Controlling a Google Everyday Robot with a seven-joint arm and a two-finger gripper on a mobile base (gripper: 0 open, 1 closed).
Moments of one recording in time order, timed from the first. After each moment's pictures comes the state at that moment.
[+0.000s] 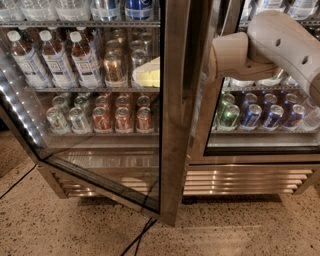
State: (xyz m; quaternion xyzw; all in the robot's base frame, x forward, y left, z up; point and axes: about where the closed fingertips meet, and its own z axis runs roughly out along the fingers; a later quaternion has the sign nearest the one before) arm 0.546 0.027 0.968 -0.54 0.57 0.46 0.42
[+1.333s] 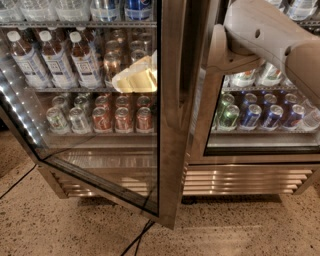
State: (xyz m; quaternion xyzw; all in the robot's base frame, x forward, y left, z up) arm 0.521 0.068 0.967 -0.56 0.59 0.44 0.38
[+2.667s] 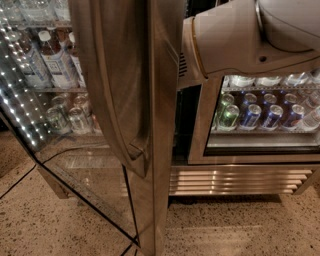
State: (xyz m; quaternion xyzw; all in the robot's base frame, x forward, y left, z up) arm 0.443 0.071 1.027 -0.44 0.72 0.38 0.39
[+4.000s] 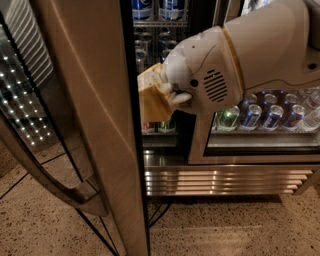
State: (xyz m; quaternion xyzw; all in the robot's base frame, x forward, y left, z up) arm 0.363 0.051 1.032 -0.53 0.66 0.41 0.35
